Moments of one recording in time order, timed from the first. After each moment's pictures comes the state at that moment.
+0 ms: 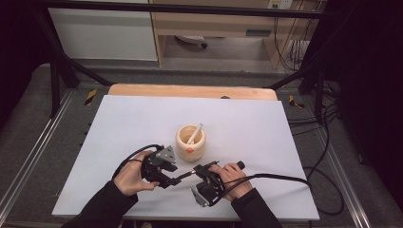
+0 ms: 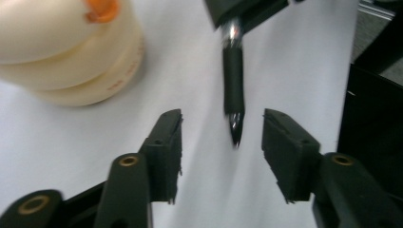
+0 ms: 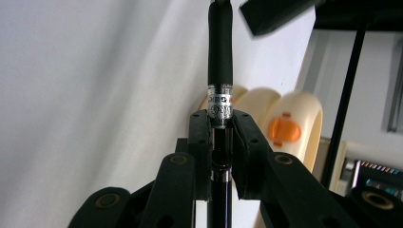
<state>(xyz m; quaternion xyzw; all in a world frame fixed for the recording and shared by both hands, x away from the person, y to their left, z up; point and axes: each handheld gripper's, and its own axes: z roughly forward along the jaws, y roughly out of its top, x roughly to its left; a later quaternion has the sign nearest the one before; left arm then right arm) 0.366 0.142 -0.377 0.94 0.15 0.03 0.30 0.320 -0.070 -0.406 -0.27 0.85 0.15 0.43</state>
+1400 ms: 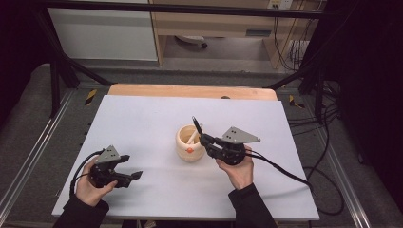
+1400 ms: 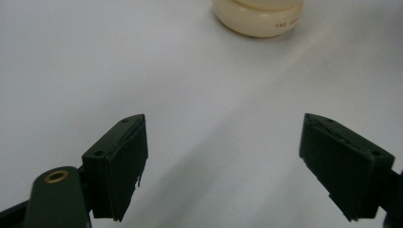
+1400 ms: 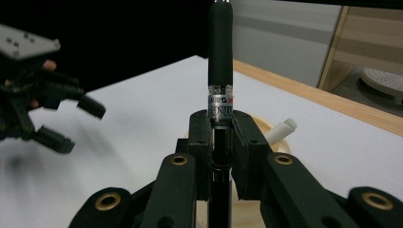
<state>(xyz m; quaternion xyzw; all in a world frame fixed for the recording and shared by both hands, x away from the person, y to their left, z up) 0.354 0.276 -0.421 0.83 0.34 0.13 0.41 0.375 -0.115 -0.356 0.30 0.74 0.57 0.19</state>
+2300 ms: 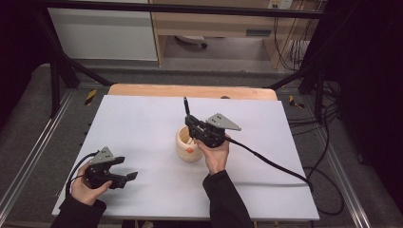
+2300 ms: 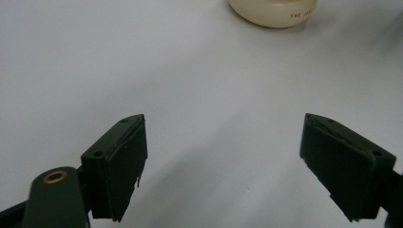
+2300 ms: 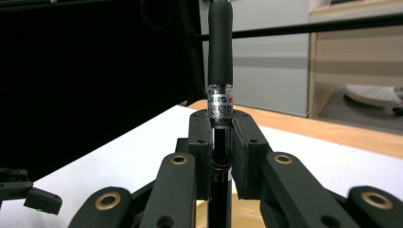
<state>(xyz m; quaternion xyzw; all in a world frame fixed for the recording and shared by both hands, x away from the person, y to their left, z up) 0.354 0.290 -0.428 0.83 0.36 0.13 0.41 0.429 -0.065 -0.374 0.36 0.66 0.63 0.21</state>
